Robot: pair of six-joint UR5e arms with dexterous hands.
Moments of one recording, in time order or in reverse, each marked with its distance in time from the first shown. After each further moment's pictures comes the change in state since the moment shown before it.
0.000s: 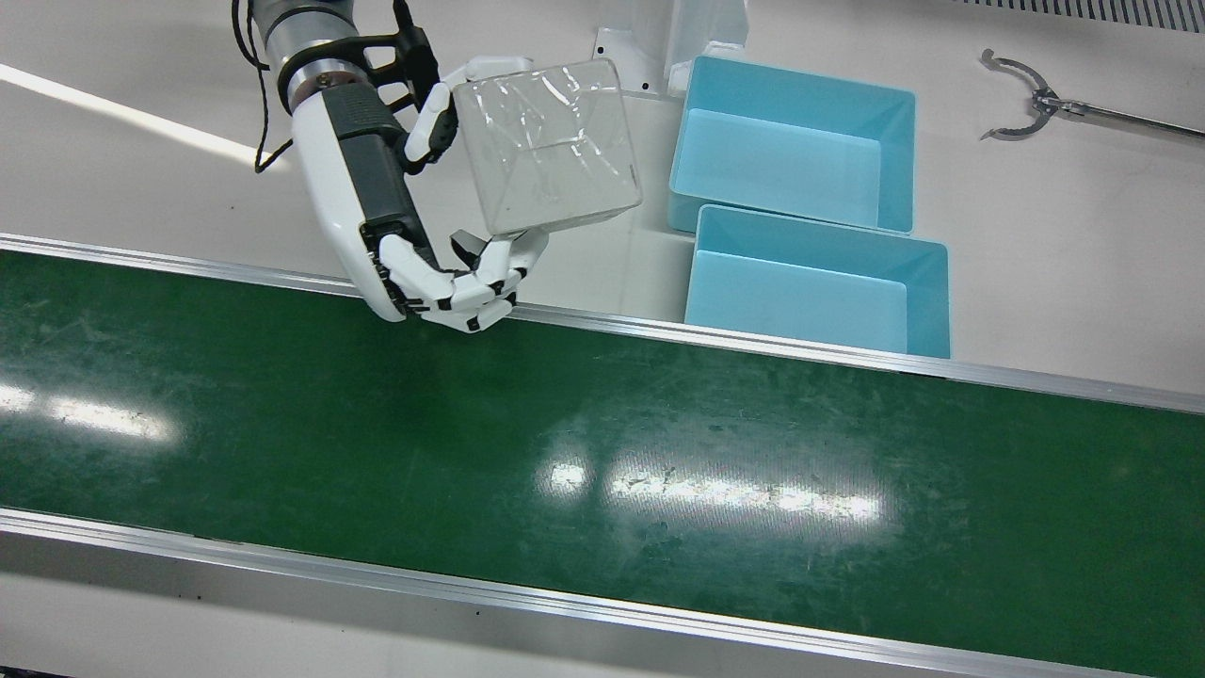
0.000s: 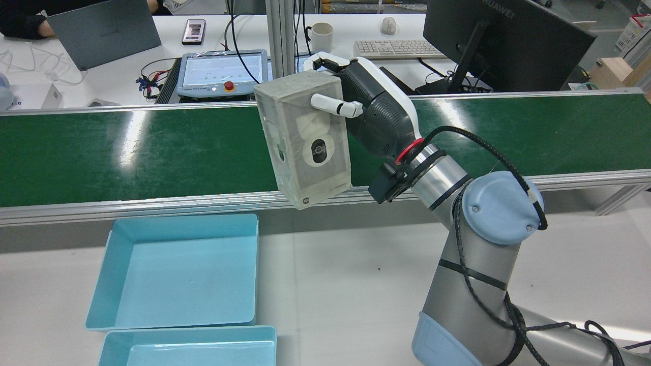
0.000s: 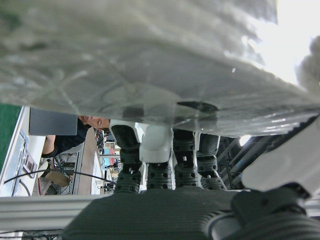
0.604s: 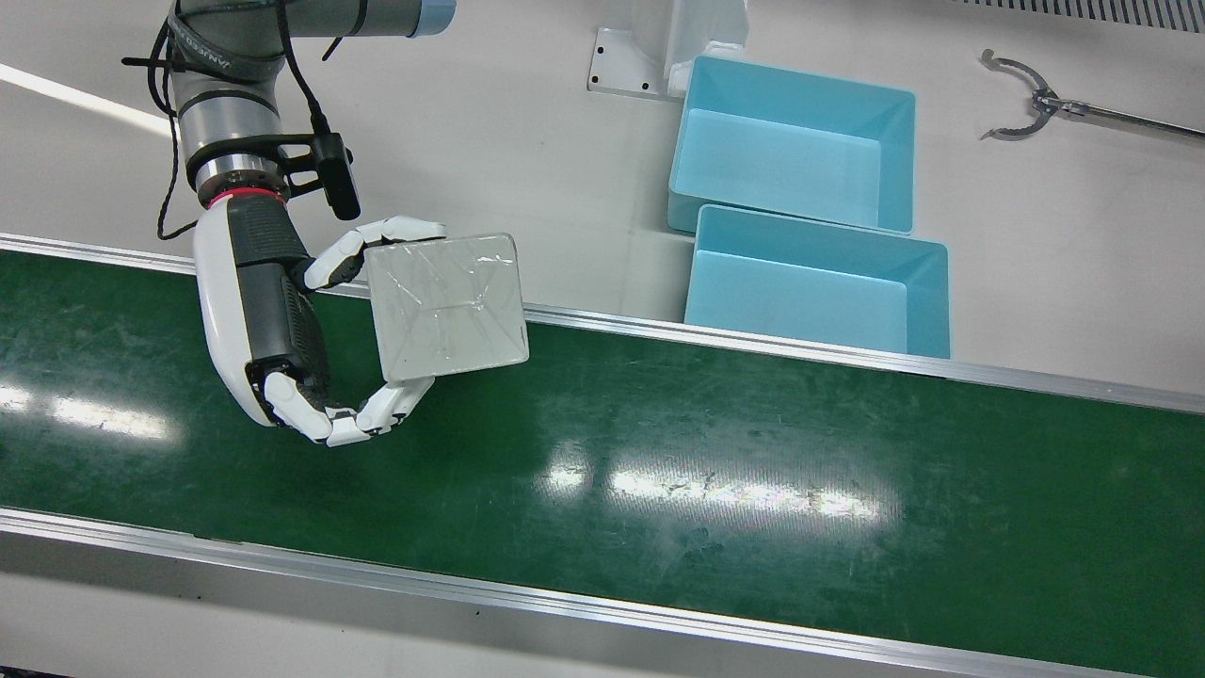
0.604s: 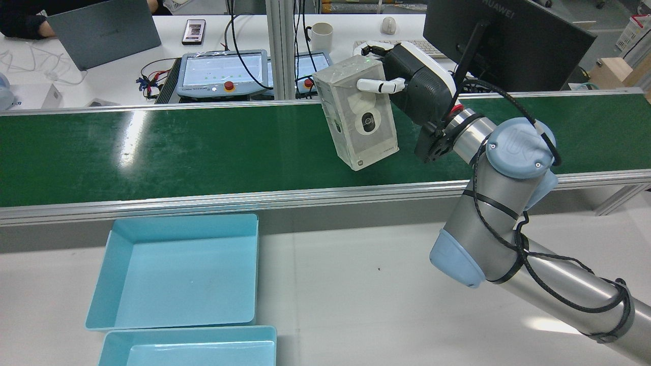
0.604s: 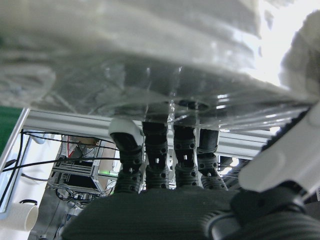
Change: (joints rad) left arm 0.000 0.000 0.000 0.000 0.000 0.000; right arm 0.194 -0.038 -0.154 0.005 -0.159 0.034
